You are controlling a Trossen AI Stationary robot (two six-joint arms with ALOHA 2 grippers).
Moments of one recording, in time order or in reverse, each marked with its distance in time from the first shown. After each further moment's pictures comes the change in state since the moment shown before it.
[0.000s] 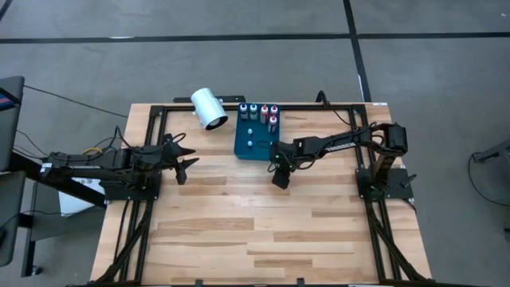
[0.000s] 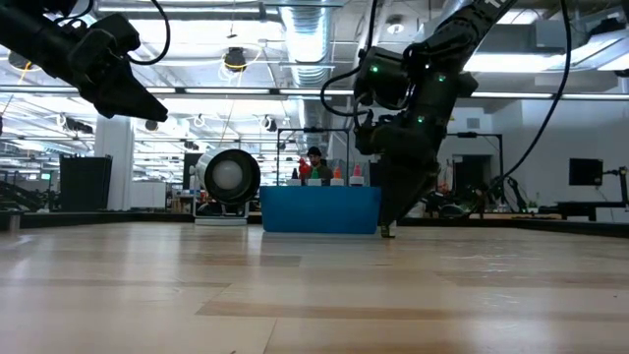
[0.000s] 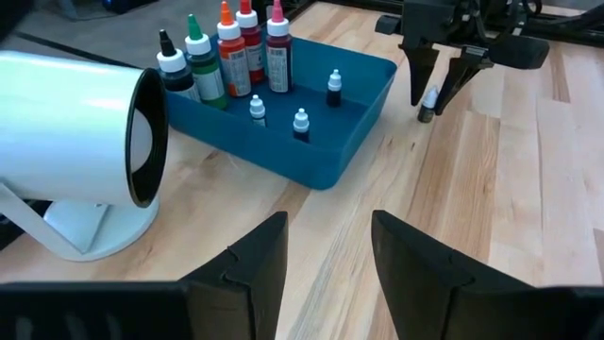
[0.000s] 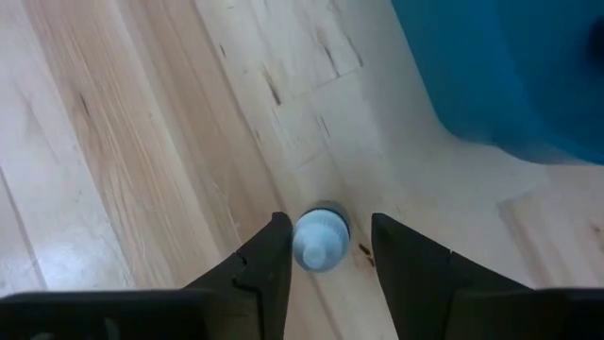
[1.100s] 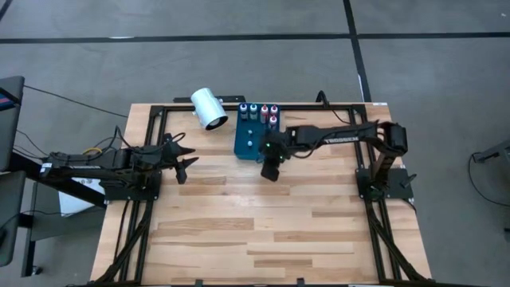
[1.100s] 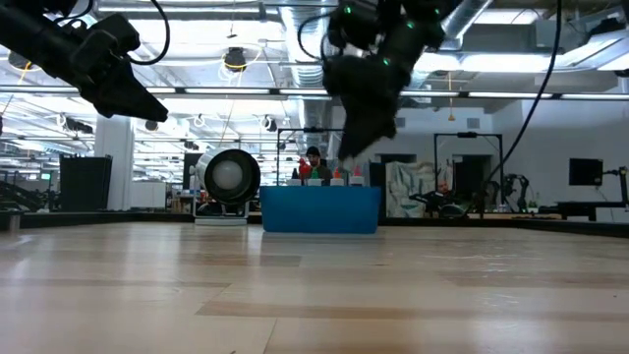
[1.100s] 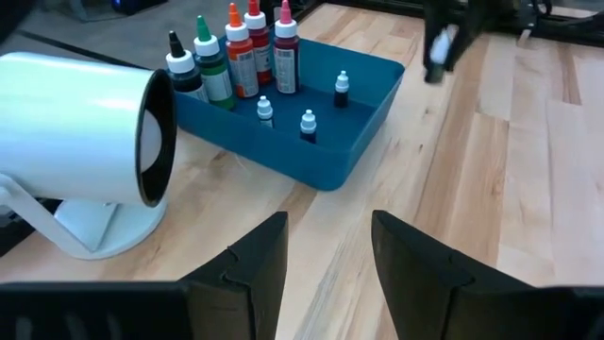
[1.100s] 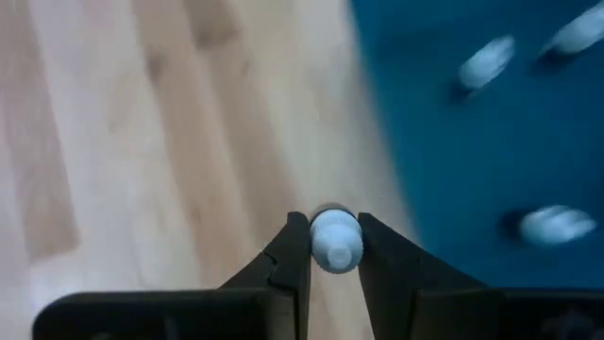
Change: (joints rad) left arm 0.000 0.000 0.000 0.000 -0.018 -0.002; right arm -0.004 0.000 0.310 -0.190 0.004 -0.080
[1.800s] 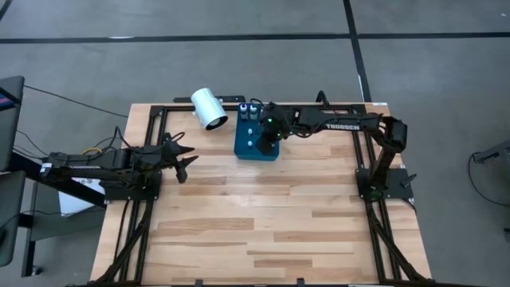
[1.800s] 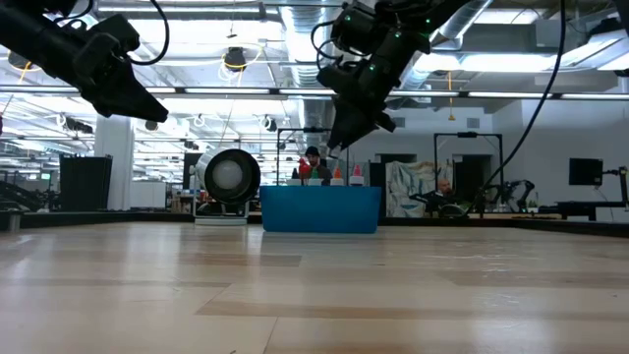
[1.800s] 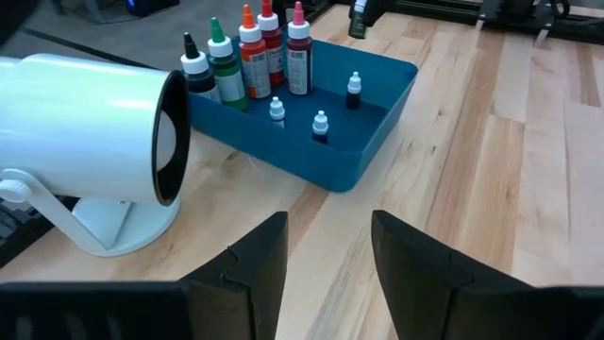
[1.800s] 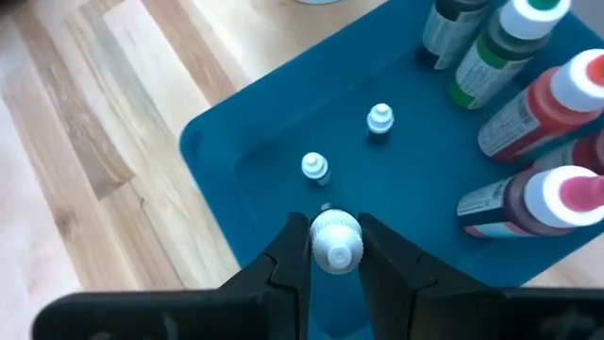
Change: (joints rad) left arm 0.000 0.000 0.000 -0.004 -0.034 0.000; right arm -0.154 0.000 0.078 0.052 0.104 0.104
